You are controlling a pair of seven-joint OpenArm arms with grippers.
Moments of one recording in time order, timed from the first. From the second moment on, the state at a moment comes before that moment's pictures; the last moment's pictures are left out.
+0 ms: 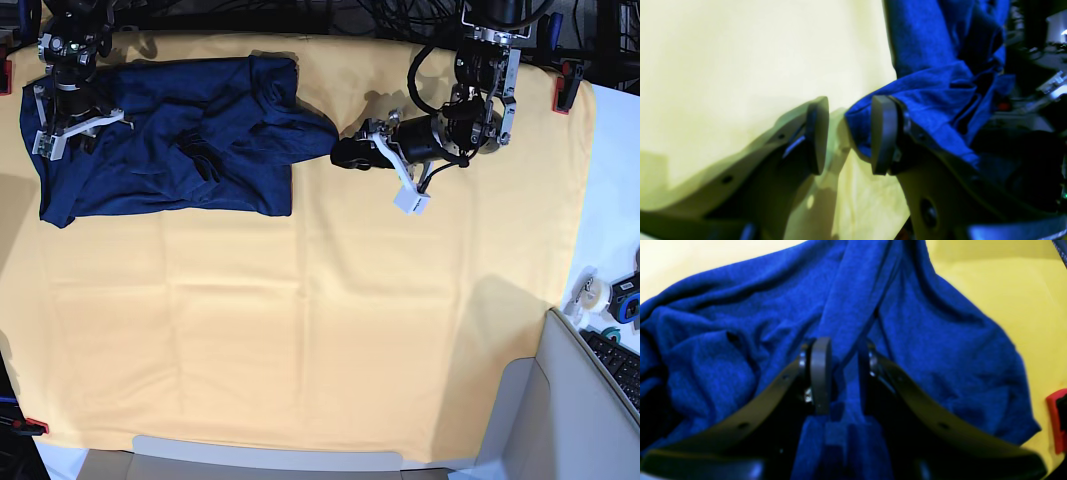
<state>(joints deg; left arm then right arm) 5.5 -10.6 5.0 86.4 -55.4 -17.2 58.3 -21.6 -1.4 37.4 111.5 11.0 14.8 -42.6</state>
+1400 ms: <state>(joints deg) -12.7 -11.9 53.5 105.3 -54.1 -16.9 59.4 -22.0 -1.6 36.2 111.4 11.2 15.0 -42.6</state>
